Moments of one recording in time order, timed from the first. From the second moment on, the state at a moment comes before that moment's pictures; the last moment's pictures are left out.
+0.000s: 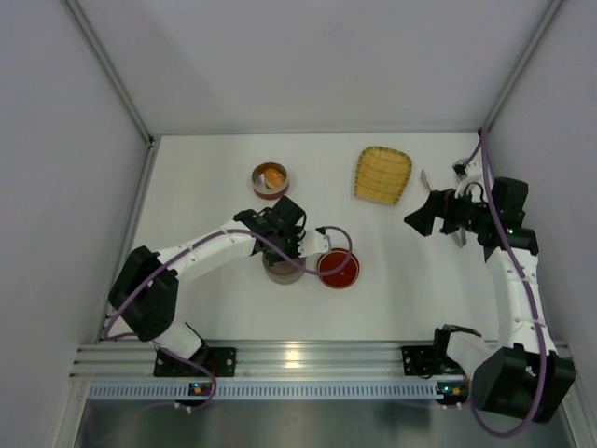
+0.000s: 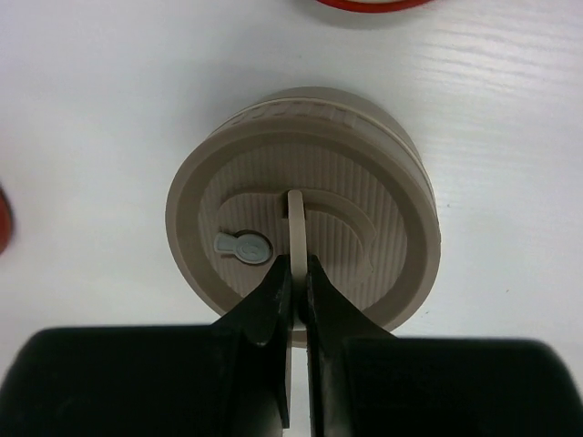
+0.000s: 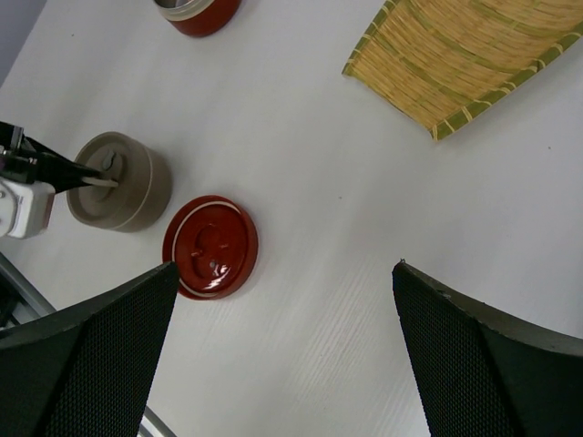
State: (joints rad) left arm -0.75 1.59 1.12 -0.70 0.07 0.69; right arm -0.22 1.02 0.91 -0.53 -0.81 -0.09
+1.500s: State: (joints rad) left arm -0.75 1.37 1.08 -0.91 0.36 0.70; right arm -0.22 1.03 0.90 -0.54 -0.84 -0.07
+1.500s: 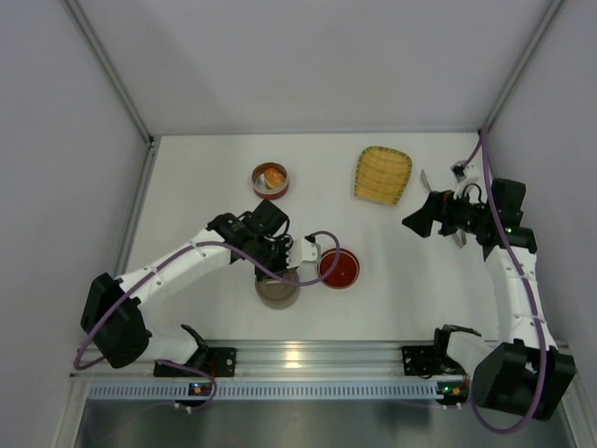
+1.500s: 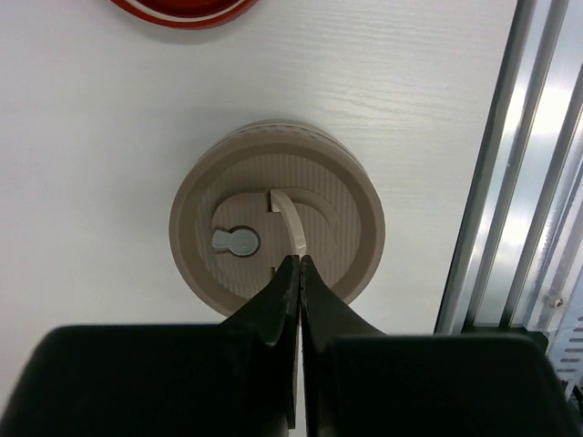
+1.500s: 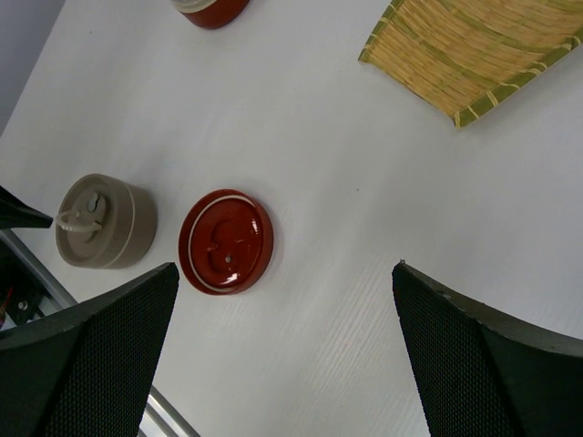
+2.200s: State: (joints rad) left arm -0.75 1.40 1.06 -0.86 0.26 0.68; right arm -0.22 1.04 0.90 -0.53 -0.84 -0.06
